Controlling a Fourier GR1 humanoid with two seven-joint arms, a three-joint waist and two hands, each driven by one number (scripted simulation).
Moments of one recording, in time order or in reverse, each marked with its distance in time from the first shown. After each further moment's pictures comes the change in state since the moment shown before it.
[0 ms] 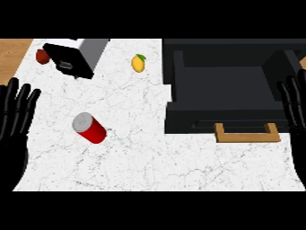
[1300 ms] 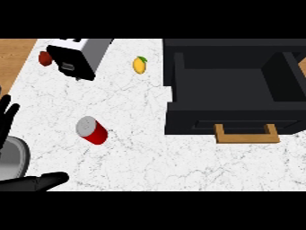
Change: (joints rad) left arm -0.036 -0.002 0.052 -0.202 -0.128 0.172 0.717; right arm 0.284 -0.017 -0.258 -0.036 -0.185 0.068 0.090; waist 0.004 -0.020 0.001
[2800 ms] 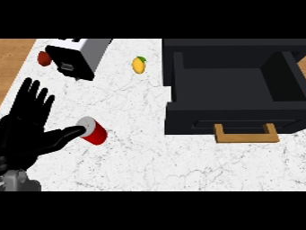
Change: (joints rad) left arm -0.097 -0.111 0.052 0.347 0.166 0.145 -0.141; right arm 0.138 -0.020 -0.291 0.004 -0.232 0.278 -0.039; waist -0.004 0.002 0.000
